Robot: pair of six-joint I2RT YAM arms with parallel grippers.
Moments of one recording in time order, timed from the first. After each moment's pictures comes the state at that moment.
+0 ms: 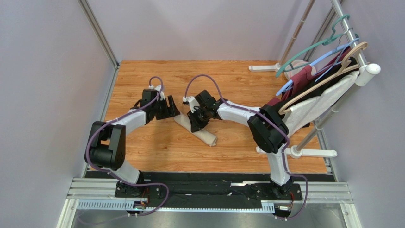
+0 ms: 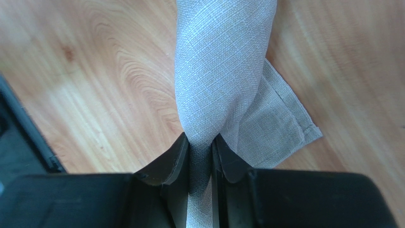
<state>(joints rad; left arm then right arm) -0.19 1.60 0.86 -0.06 0.32 -0.39 0.77 2.05 1.45 -0.37 -0.39 0.04</state>
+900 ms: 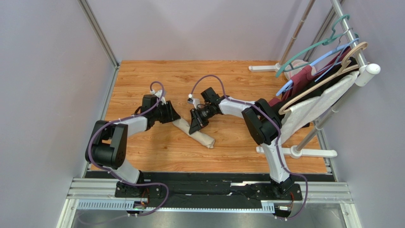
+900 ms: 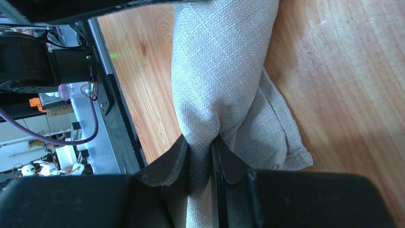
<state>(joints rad) -0.19 1.58 0.71 0.16 0.40 -0.44 0.65 2.22 1.53 -0.36 -0.89 0.19</state>
